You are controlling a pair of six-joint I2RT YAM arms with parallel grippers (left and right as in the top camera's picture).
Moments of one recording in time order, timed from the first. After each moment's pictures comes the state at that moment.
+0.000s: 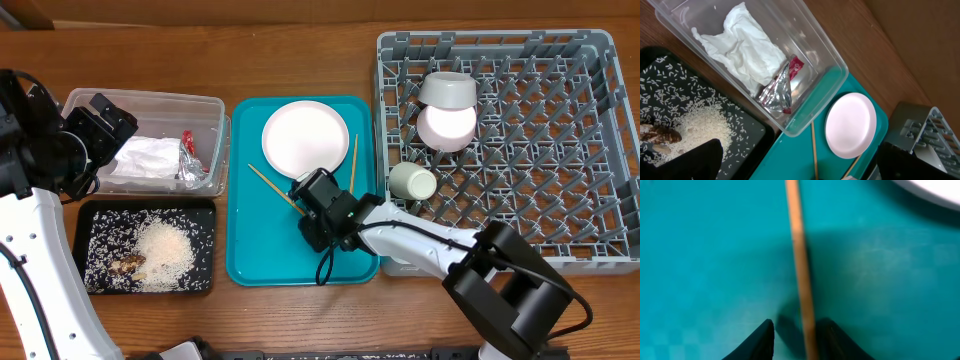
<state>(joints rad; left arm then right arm) 0.43 1.43 1.64 -1.24 0.28 -0.47 0.85 1.86 1.05 -0.34 -0.06 0.19</state>
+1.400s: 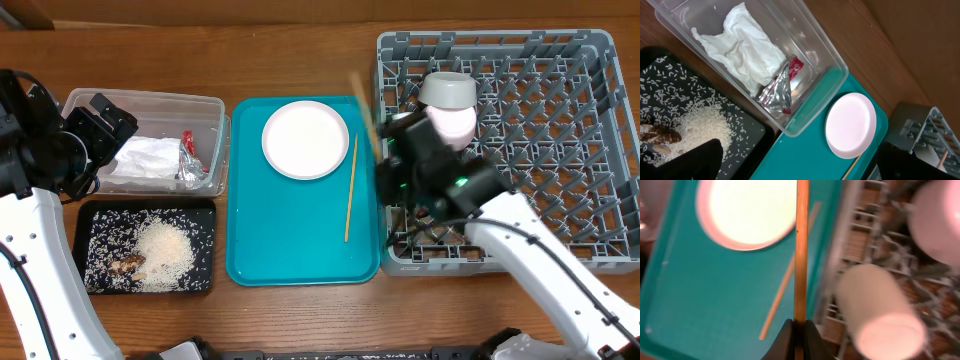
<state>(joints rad) 0.43 1.43 1.64 -1.24 0.28 -0.47 0.50 1.42 1.19 -0.82 0.01 0.30</state>
